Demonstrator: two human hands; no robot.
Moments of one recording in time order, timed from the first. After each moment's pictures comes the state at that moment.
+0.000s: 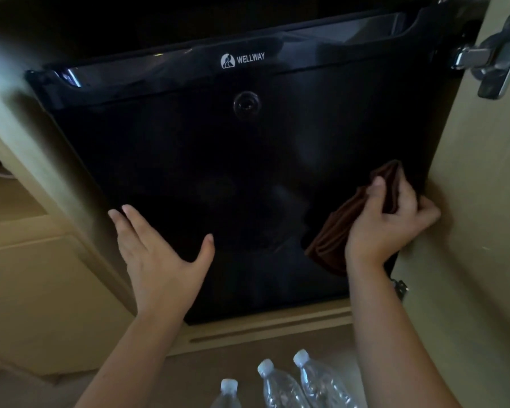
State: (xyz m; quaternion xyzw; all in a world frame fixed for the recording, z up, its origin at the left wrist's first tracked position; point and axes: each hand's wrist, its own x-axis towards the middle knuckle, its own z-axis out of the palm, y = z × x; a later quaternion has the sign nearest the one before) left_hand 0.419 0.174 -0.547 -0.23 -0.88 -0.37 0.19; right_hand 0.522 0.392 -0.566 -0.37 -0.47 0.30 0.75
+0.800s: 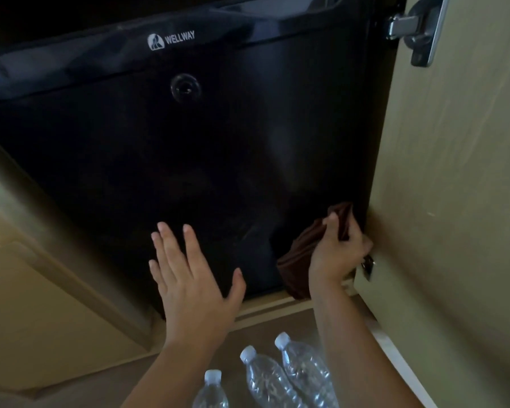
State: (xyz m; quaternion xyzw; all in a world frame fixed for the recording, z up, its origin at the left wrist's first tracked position) left_hand 0.477 0.201 -0.598 -0.36 -0.88 -0.23 0.20; right_hand 0.540 0.369 -0.625 -0.47 -0.38 0.49 0.63
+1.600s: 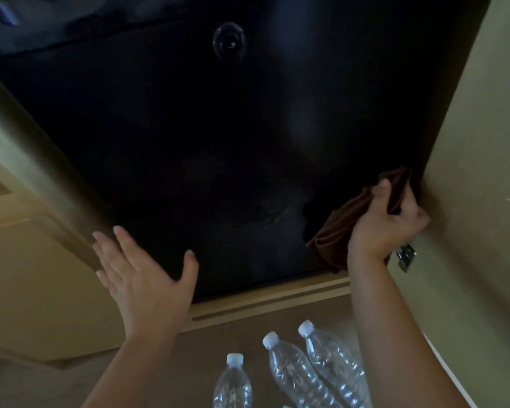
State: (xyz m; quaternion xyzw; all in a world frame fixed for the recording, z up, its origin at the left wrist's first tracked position) left_hand 0.416 0.147 -0.599 -0.20 -0.92 -0.29 0.17; right_hand 0.525 0.380 -0.615 -0.43 -0.38 0.41 0.71
